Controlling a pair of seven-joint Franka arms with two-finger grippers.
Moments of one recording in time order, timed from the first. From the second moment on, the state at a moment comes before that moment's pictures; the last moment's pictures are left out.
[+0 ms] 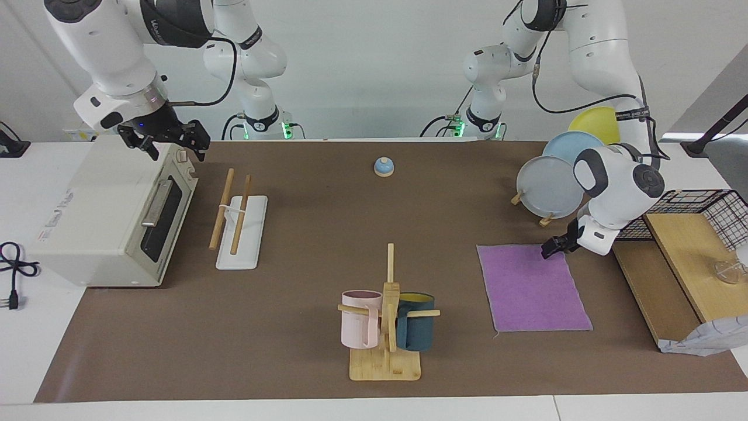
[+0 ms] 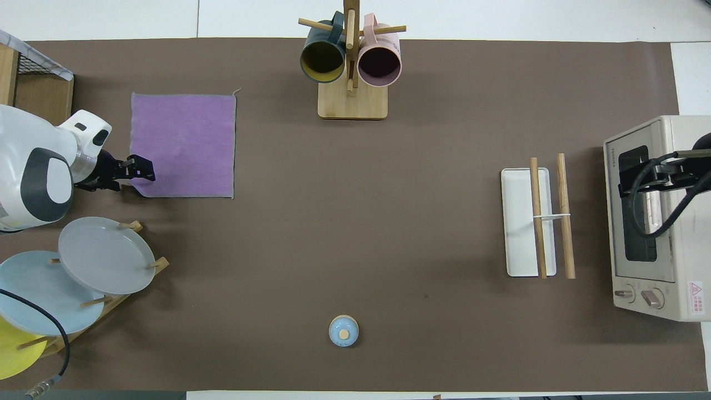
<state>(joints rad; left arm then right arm) 0.16 0.34 -0.10 -1.94 -0.06 2.22 -0.07 0.01 -0.02 -0.02 -1.62 -0.06 1.49 -0.01</state>
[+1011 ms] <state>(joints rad) 0.18 0.34 -0.10 -1.94 -0.06 2.22 -0.07 0.01 -0.02 -0.02 -1.62 -0.05 1.49 -0.01</state>
